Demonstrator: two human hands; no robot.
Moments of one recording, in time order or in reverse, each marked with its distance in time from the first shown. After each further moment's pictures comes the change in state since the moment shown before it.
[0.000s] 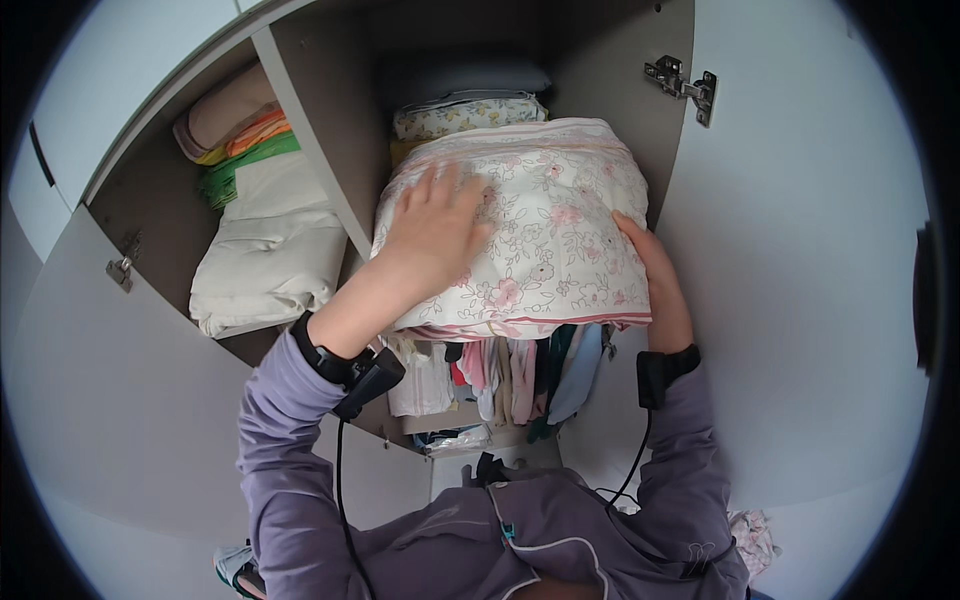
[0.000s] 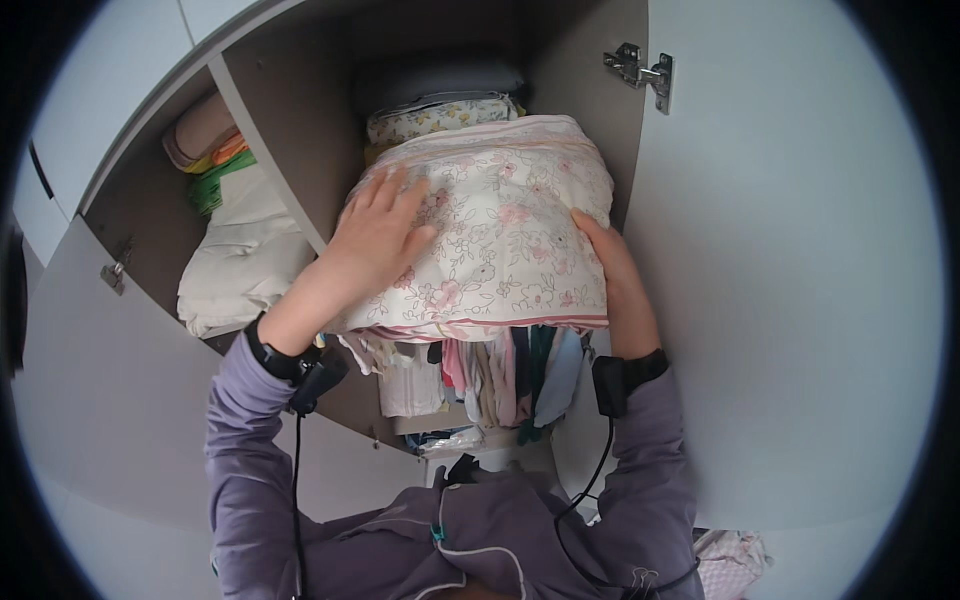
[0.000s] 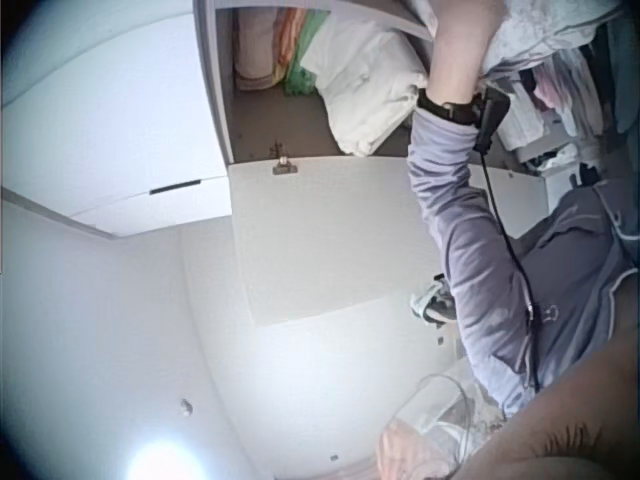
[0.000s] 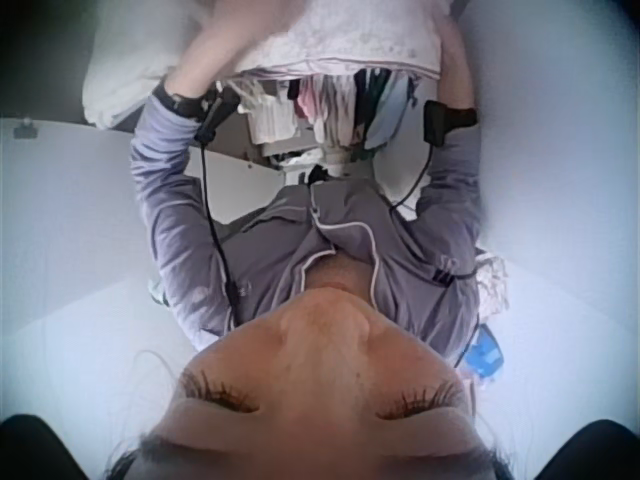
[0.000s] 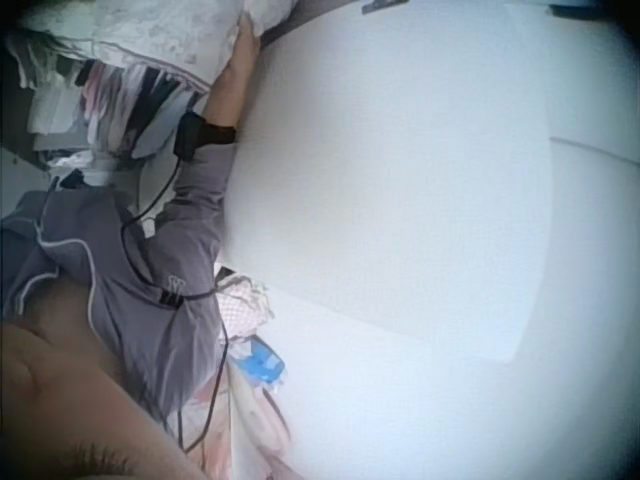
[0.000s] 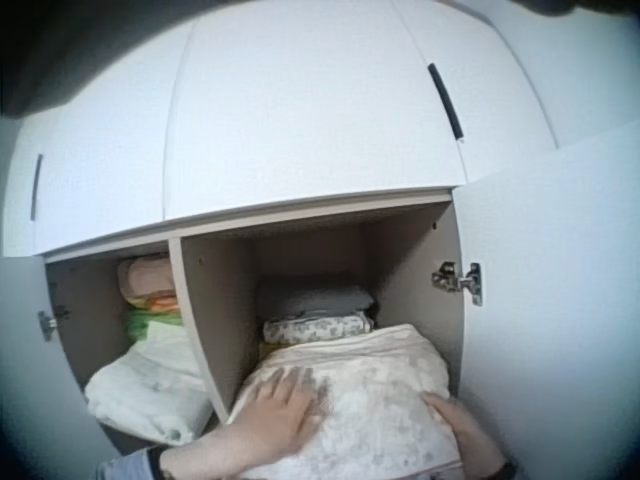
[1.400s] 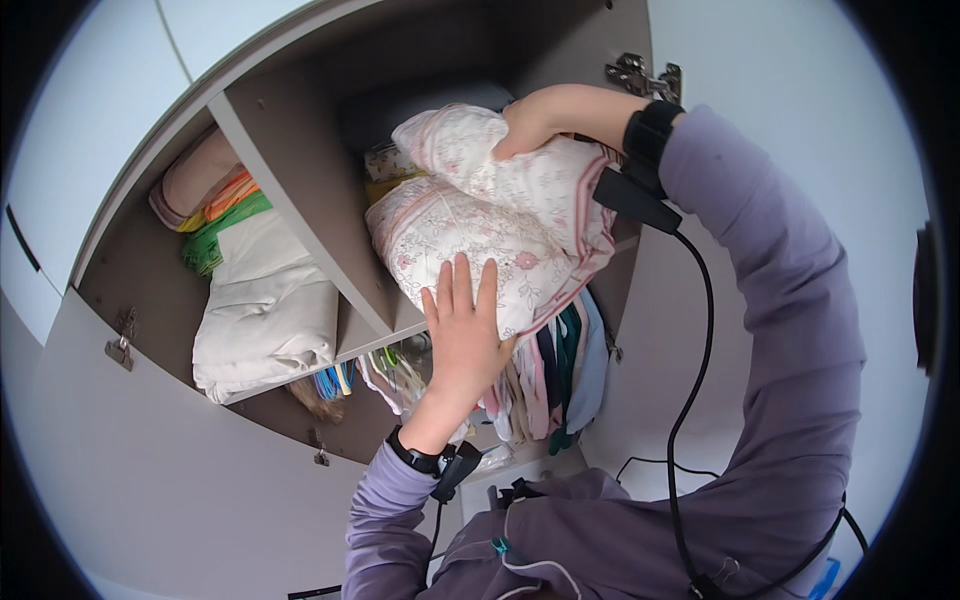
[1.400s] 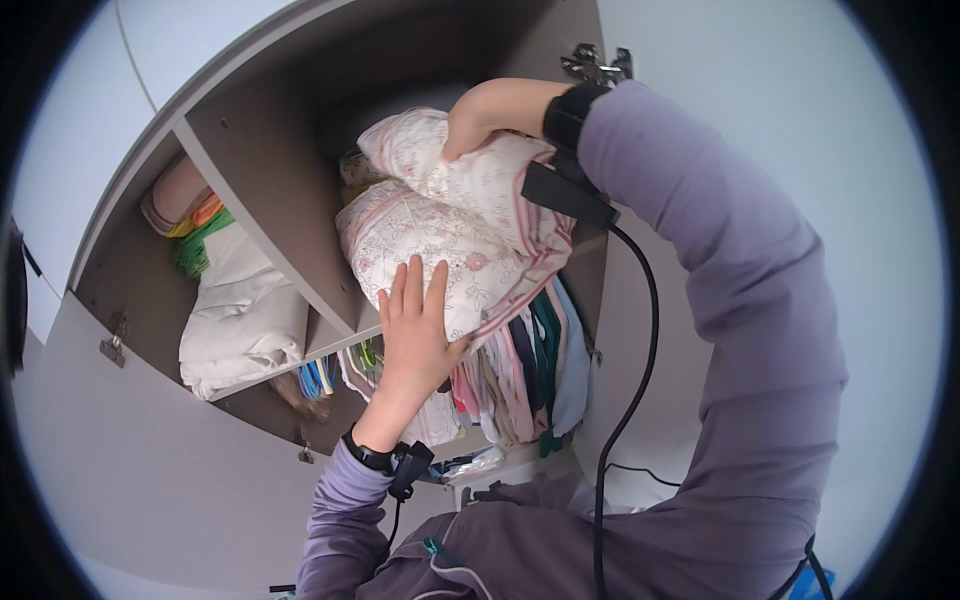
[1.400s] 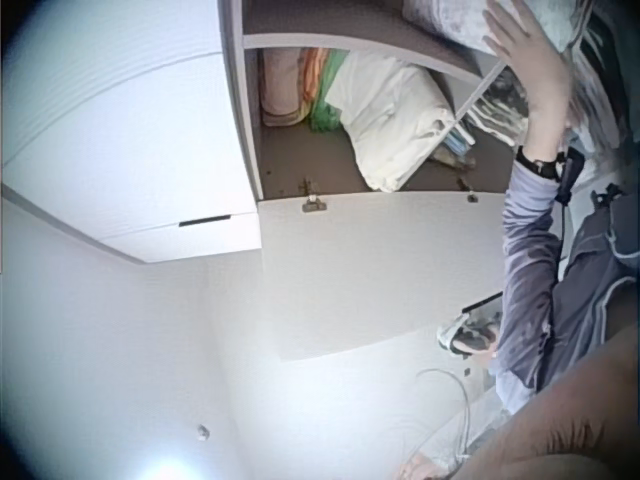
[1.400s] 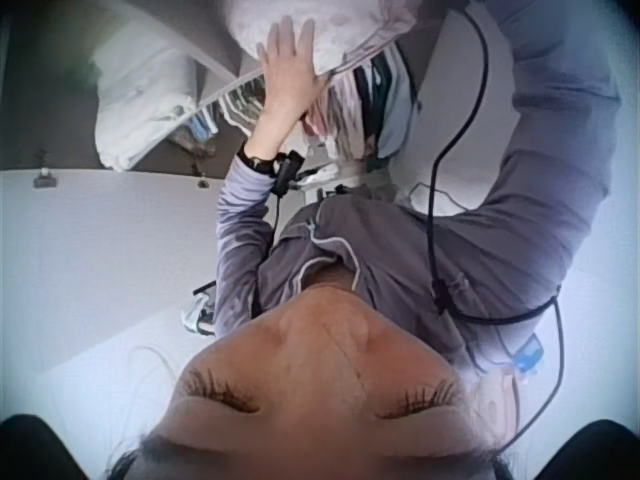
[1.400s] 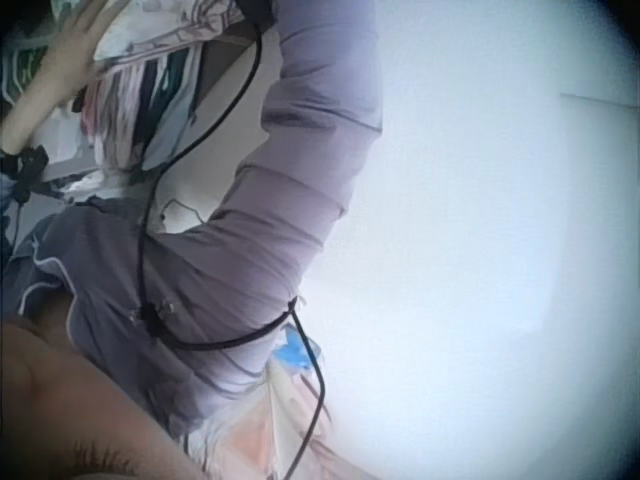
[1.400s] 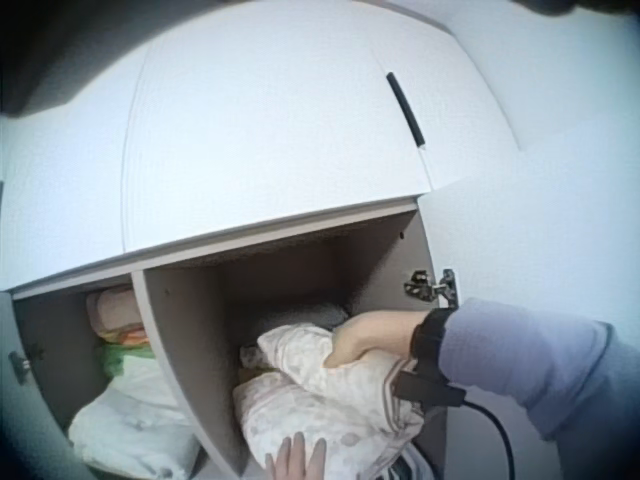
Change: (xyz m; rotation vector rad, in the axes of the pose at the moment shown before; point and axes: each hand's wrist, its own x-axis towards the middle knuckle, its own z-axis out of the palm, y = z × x) left_hand -0.044 0.042 0.067 -0.271 0.202 -0.096; right_hand 0.104 -0.110 0.169 -2.234 -0.106 0.101
